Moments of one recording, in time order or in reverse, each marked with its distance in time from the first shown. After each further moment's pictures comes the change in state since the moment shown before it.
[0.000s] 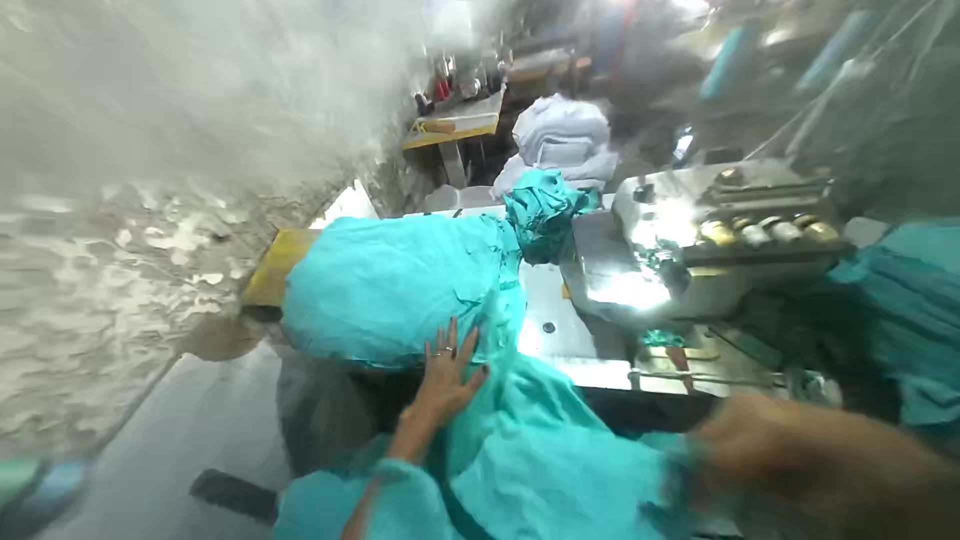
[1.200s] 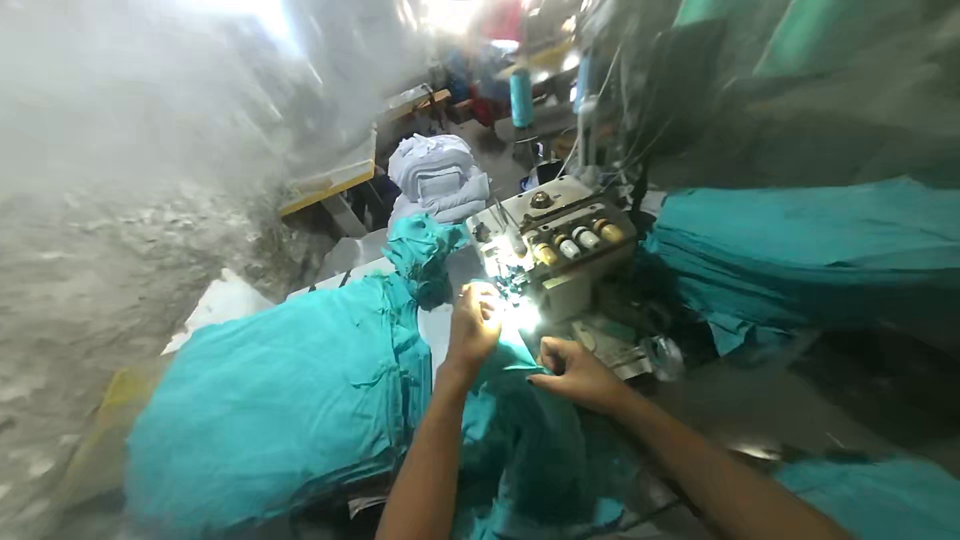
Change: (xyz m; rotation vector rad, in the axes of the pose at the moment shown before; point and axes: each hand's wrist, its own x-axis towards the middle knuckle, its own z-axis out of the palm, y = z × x) left_hand 0.195 0.158 0.078 -0.272 0.215 0.436; right_hand -0.034 0.110 0.022 0.081 0.930 0.728
